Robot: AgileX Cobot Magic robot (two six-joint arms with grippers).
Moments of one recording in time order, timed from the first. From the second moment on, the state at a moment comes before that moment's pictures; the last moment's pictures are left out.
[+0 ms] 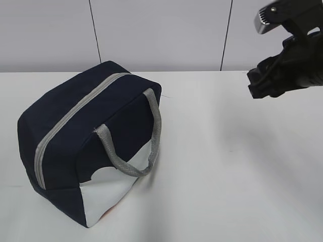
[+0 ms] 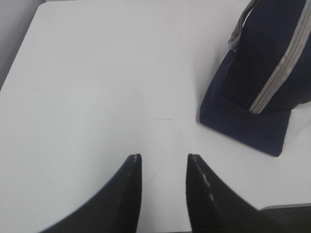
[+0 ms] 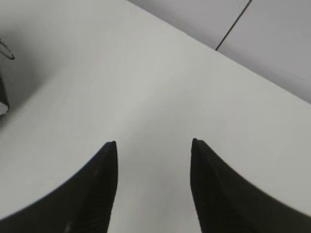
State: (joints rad) left arm 0.02 0.01 -0.53 -0.08 1.10 0.04; right arm 0.31 1.35 -0.89 -0.52 0.25 0.22
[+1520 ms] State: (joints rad) left arm 0.02 0.01 -0.53 -0.08 1.10 0.04; right arm 0.31 0.58 -0.79 -0.02 0.82 -0.17
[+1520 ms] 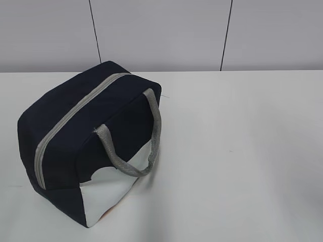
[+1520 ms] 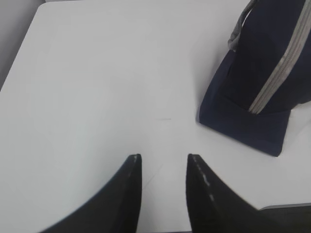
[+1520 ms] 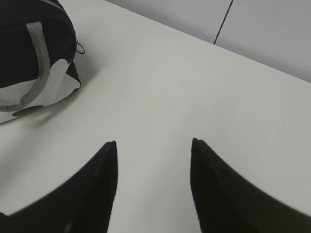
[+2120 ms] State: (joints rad) left arm 0.02 0.01 -0.53 -0.08 1.10 0.04; right arm 0.31 0.16 -0.68 -0.01 1.08 -0.17
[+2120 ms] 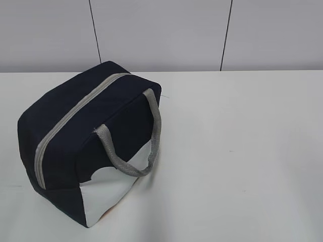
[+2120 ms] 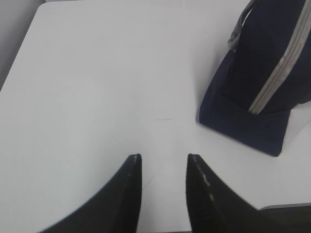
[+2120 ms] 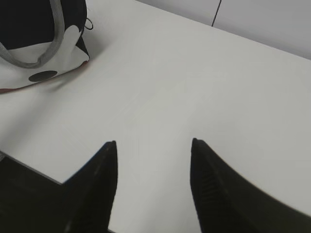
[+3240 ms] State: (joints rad) left arm 0.02 0.01 -0.53 -0.08 1.10 0.04; right arm 0.31 -0.02 -0.50 -0.02 1.16 -0.14
